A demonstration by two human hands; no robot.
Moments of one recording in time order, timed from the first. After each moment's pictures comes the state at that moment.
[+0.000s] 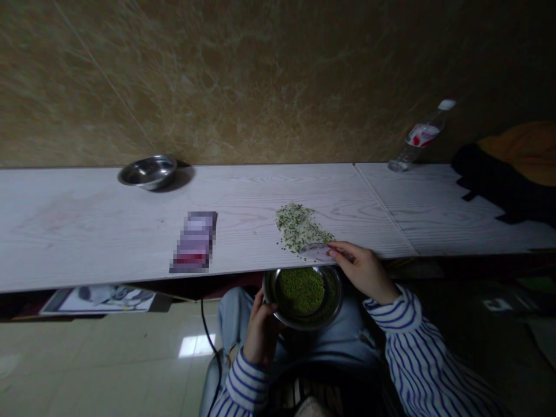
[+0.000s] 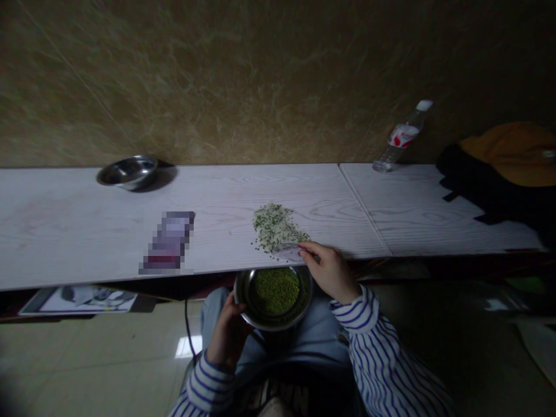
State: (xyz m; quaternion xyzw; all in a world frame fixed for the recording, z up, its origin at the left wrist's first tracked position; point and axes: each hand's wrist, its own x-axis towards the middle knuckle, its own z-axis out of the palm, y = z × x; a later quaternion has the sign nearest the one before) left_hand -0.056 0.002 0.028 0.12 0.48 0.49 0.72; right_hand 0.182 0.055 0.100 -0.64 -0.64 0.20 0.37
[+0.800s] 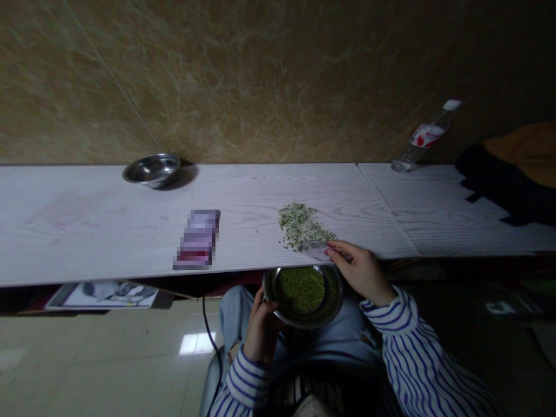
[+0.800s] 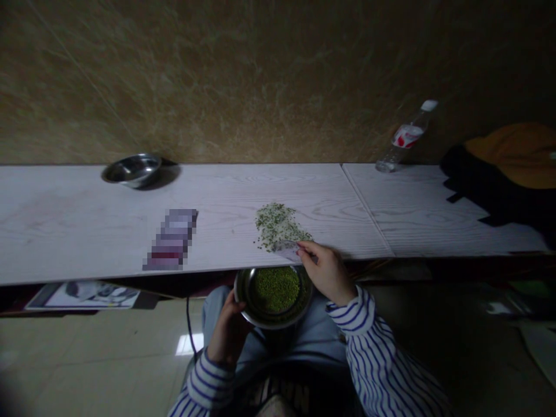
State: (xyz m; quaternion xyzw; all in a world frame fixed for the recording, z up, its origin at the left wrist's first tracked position) left_hand -0.059 0.001 0.022 0.13 0.46 0.50 0.72; right_hand 0.170 0.056 0.099 -0.65 -0.62 0.19 0.38
